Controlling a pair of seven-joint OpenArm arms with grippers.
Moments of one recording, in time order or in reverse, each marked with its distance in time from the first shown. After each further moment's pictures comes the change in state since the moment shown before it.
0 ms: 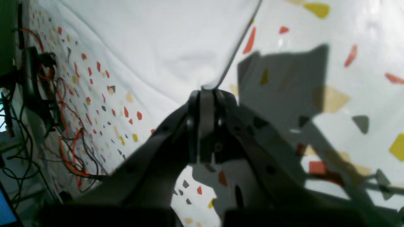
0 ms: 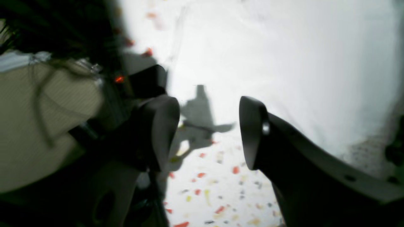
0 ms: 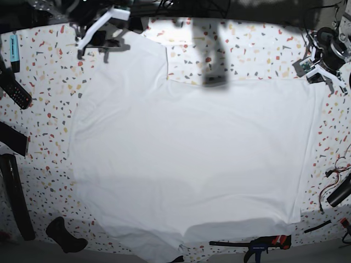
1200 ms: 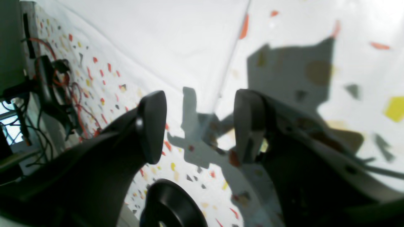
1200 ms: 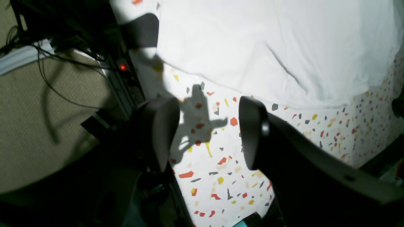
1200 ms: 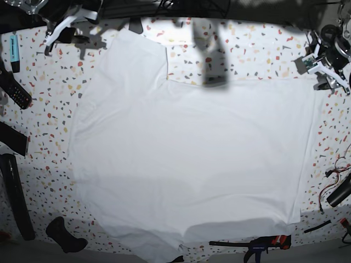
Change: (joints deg) left arm 2.1 -3.1 -0.2 3.9 1.4 -0.3 1.7; right arm -15.2 0.2 23.9 4.7 9.1 1.9 6.3
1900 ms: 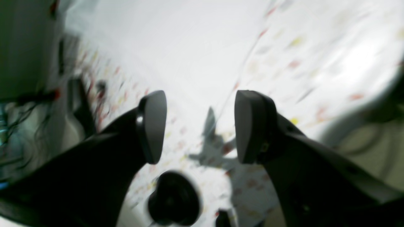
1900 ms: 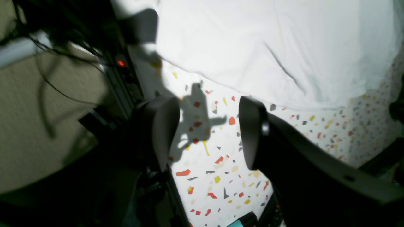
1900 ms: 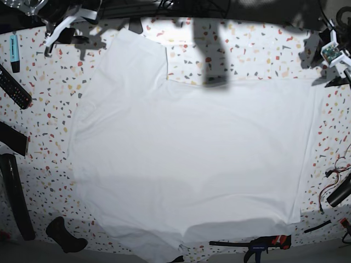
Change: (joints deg) left arm 20.1 1.9 -23.1 24.0 -14.3 -11.5 -0.2; right arm 0.0 1.6 0.0 0.0 0.1 0.0 -0.2
